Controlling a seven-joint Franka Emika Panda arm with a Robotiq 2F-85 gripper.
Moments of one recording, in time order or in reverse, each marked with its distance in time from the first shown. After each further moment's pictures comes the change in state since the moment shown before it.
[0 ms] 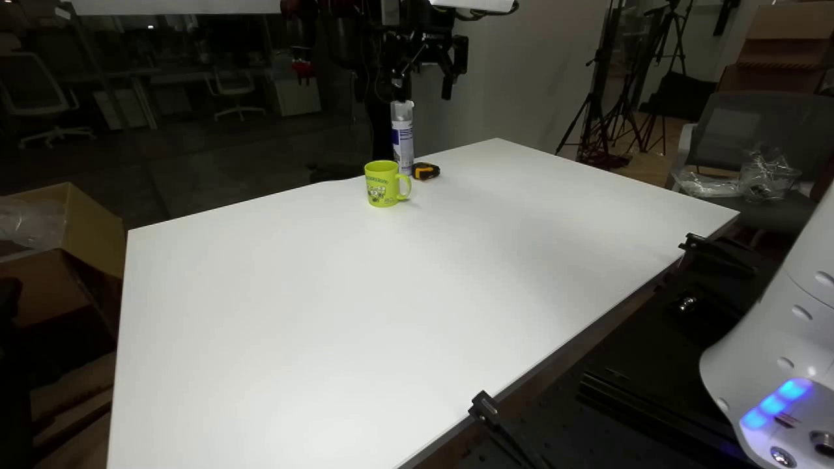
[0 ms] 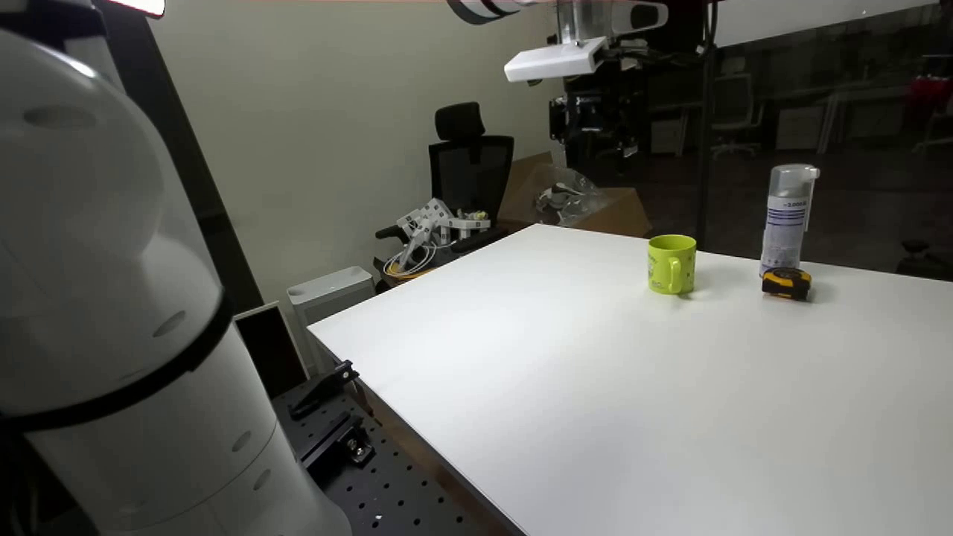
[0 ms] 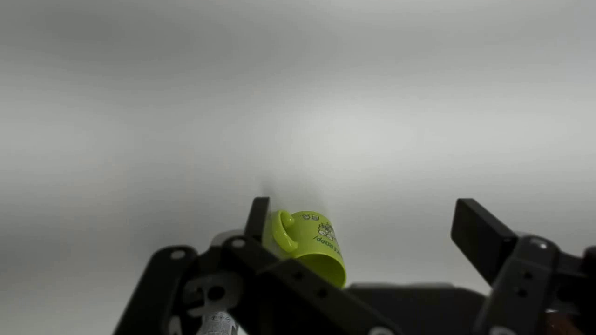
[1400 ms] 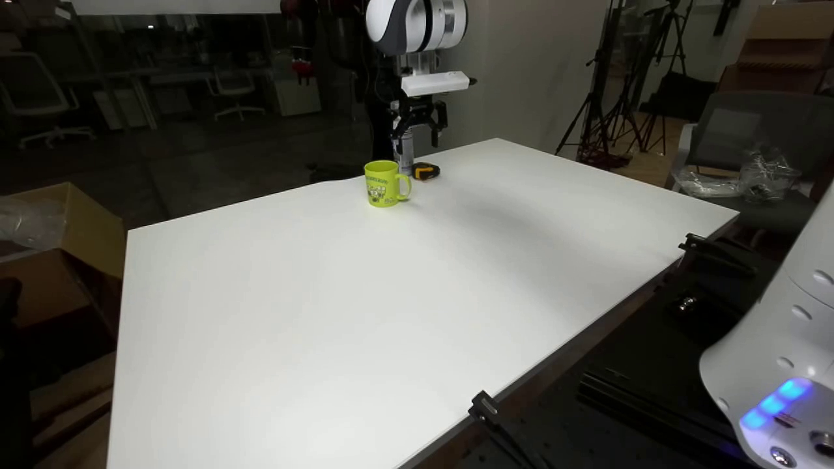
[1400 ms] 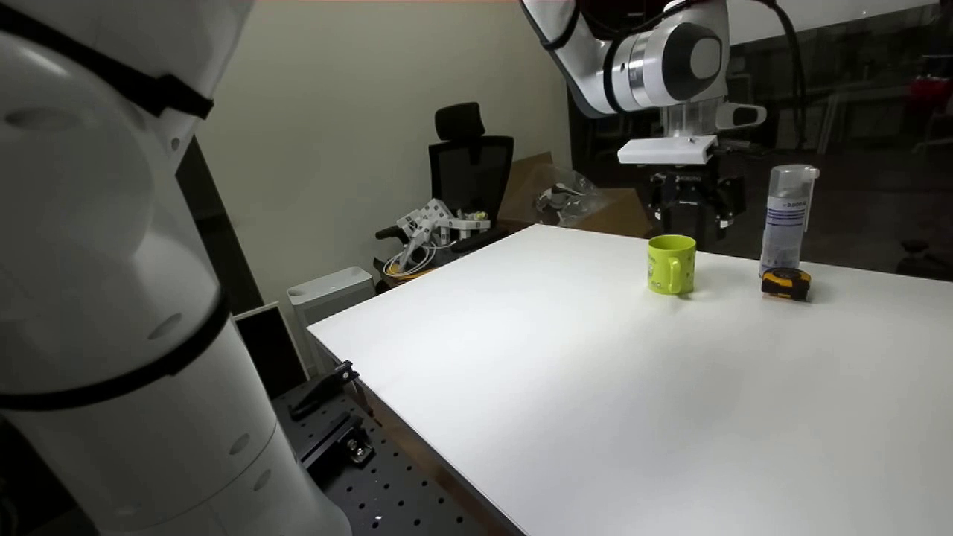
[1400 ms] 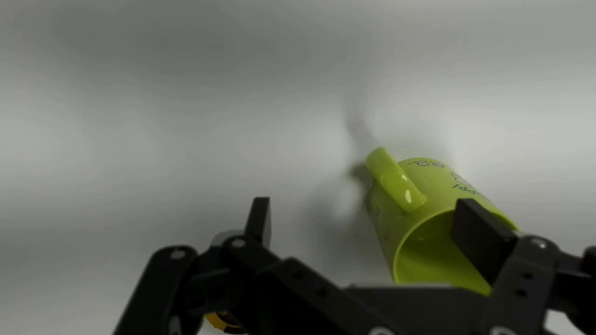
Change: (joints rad) arm -0.030 0.658 -0.073 0.632 -0.066 -0.056 0.023
